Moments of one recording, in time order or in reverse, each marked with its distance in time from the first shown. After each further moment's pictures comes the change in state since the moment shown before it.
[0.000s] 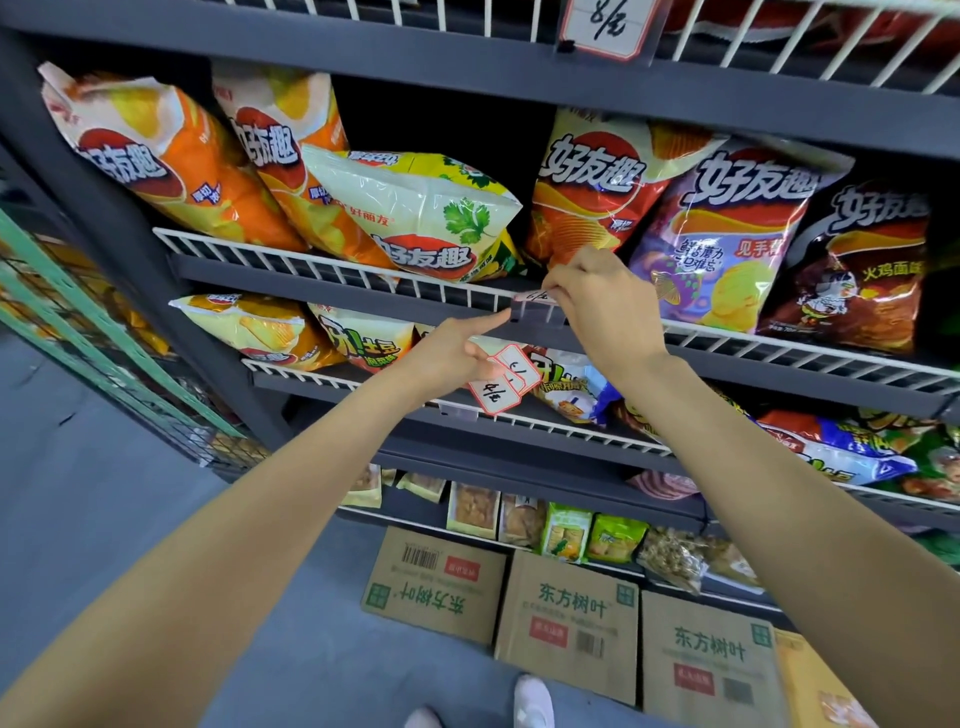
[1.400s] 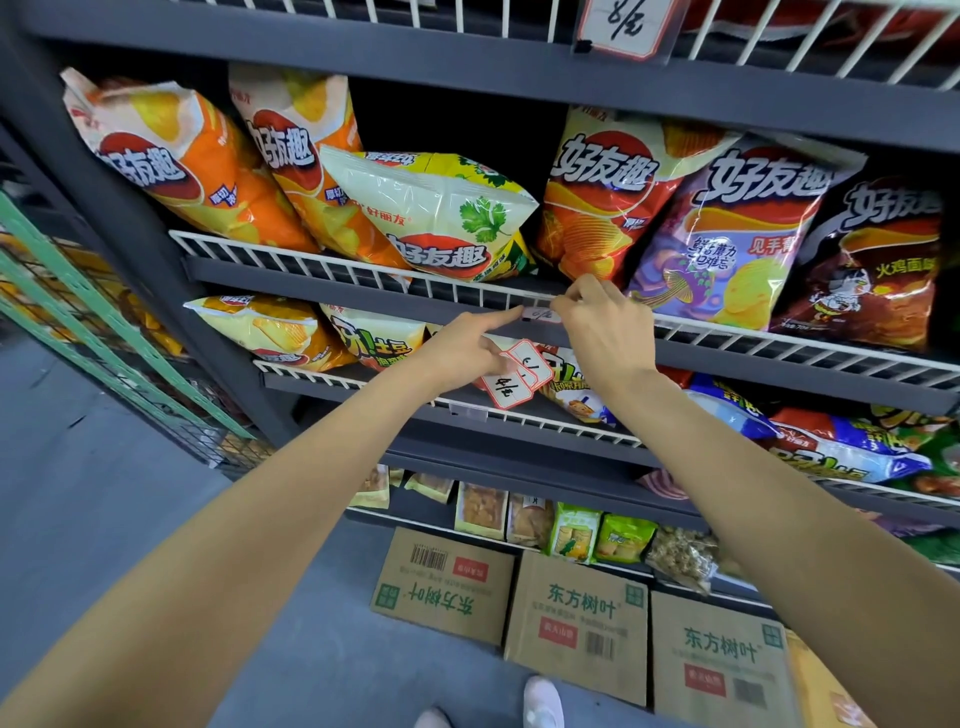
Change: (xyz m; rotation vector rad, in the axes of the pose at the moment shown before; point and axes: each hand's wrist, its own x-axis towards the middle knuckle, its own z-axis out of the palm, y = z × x) left_hand 0.000 0.007 -0.004 0.058 -0.025 0.039; right_hand -0.015 -0.012 0.021 -0.308 -0.073 -0.016
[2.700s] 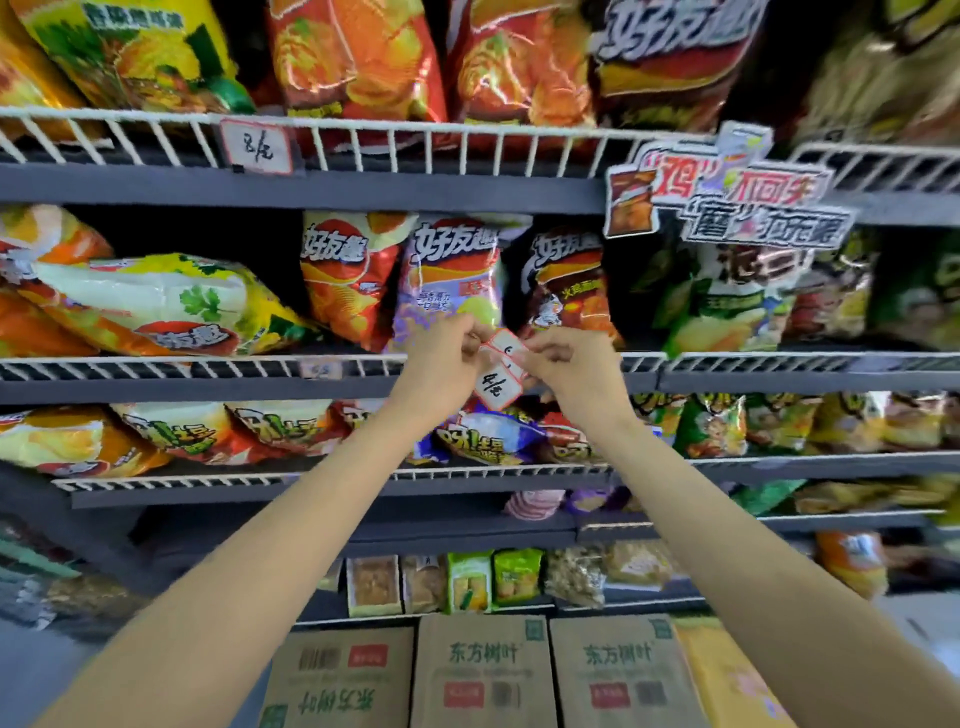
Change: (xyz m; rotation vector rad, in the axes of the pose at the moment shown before) left_hand -0.012 0.175 0.146 0.084 0.296 0.430; right_hand -0.122 0.164 -0.100 1.206 0.037 0.660
